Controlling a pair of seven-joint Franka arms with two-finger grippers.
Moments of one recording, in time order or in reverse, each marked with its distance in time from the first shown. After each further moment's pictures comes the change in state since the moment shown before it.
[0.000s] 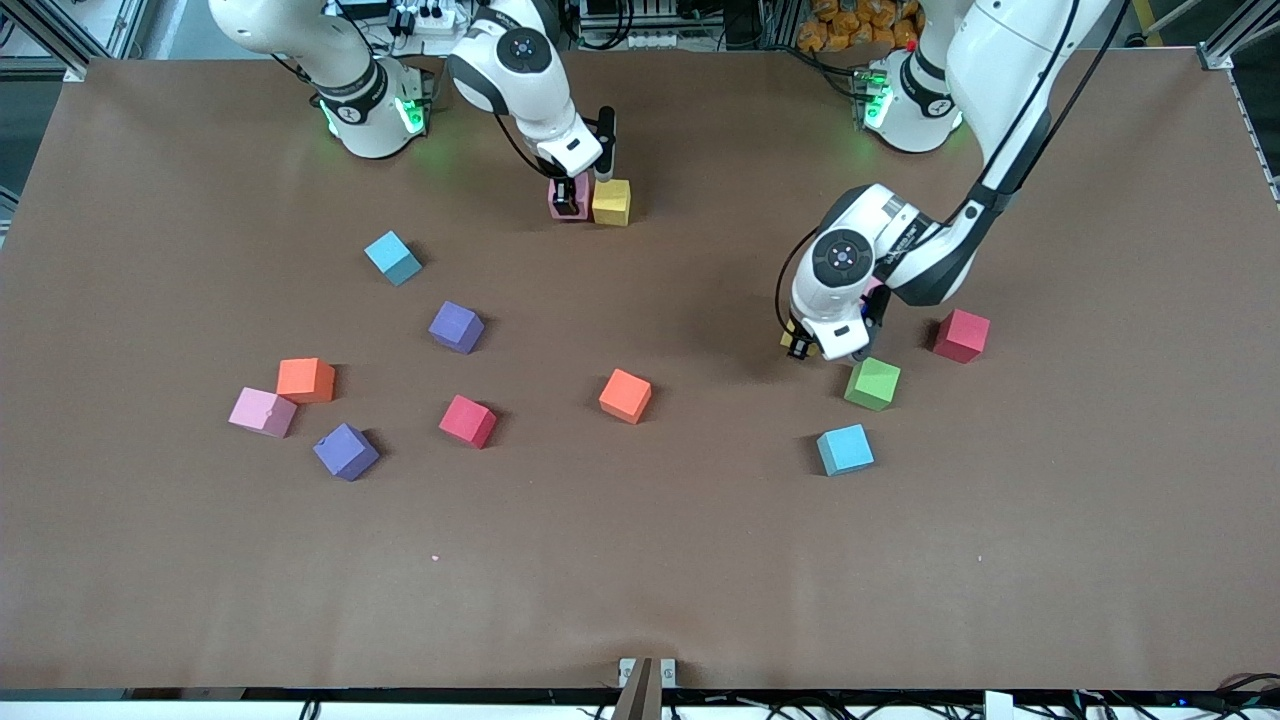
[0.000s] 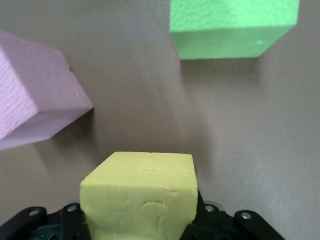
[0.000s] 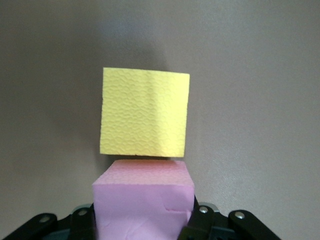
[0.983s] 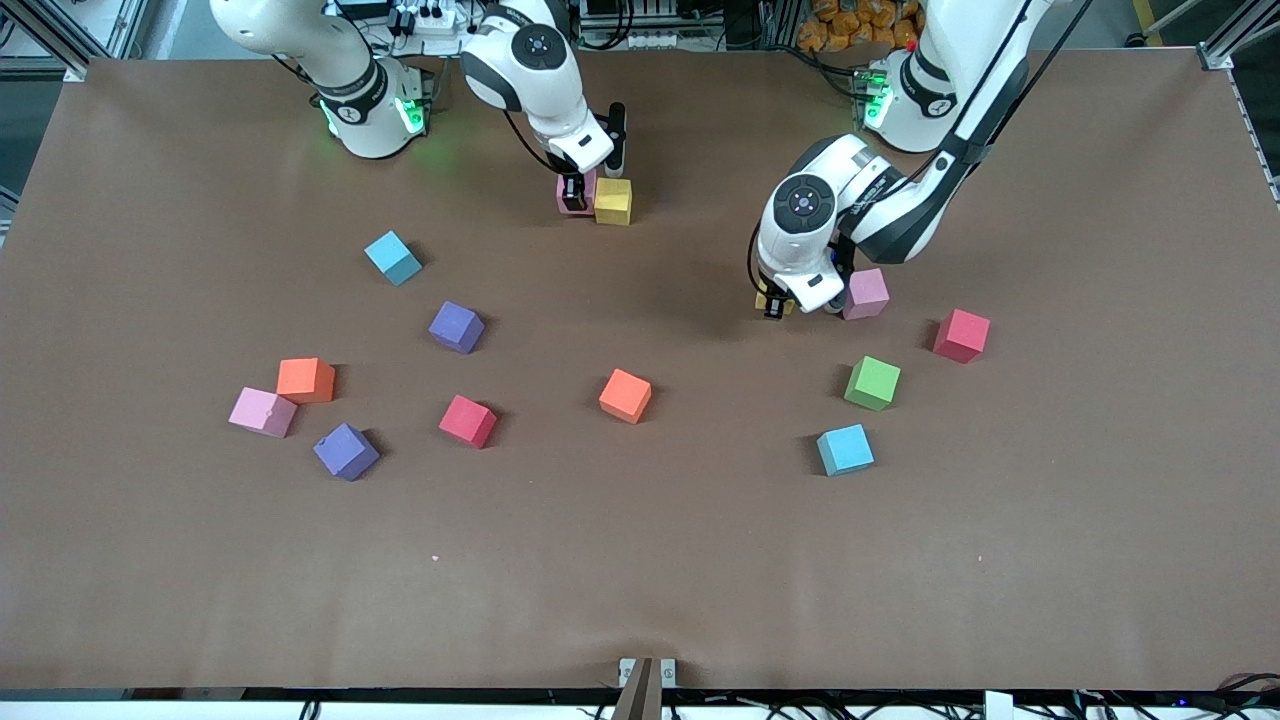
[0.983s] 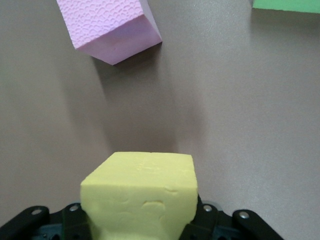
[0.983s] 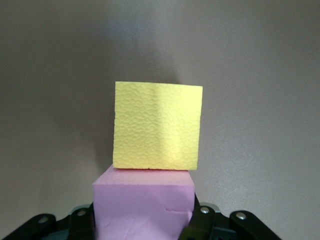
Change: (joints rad) left arm 0.000 -0.092 -0.118 -0.062 -0.071 -0.051 -0.230; right arm 0.022 0.024 0.000 0.044 0.001 -0.050 0.021
